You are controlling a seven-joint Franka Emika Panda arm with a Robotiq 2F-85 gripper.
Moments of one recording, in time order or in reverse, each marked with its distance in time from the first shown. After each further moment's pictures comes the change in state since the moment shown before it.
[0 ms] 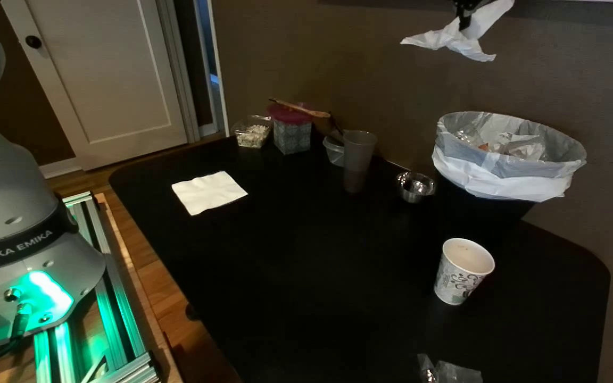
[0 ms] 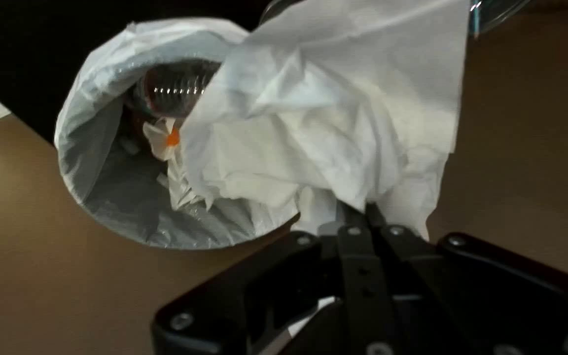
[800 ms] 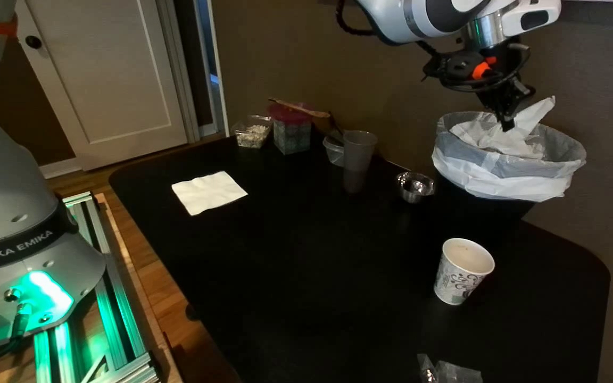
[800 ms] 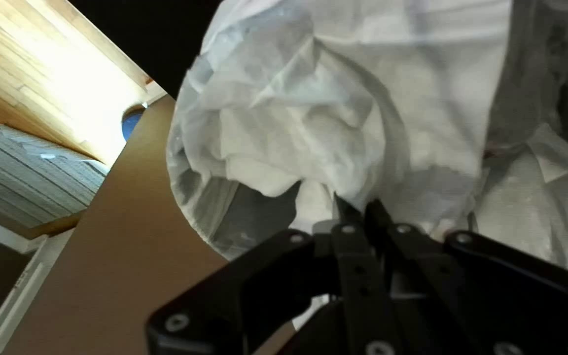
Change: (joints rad) arm 0.104 0.431 -0.179 0.164 -0.387 0.329 0.394
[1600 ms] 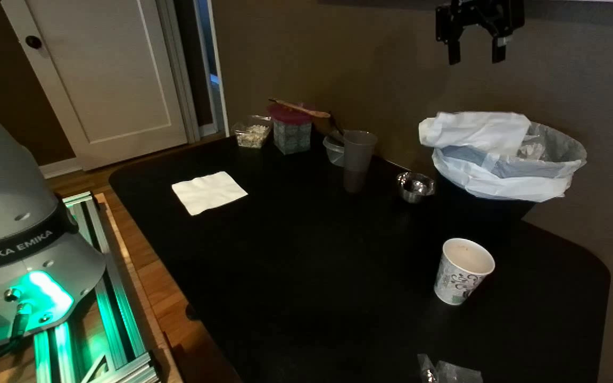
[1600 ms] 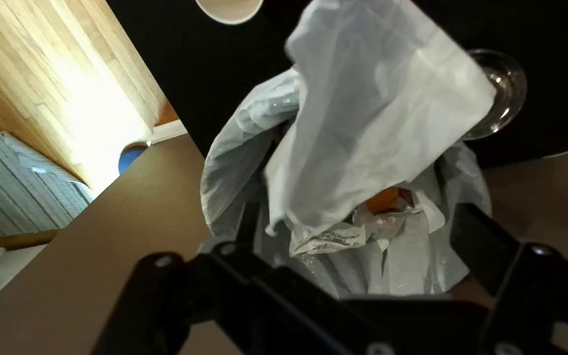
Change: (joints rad) arm 0.057 -0.303 0.042 -0.076 -0.096 -0.432 -0.155
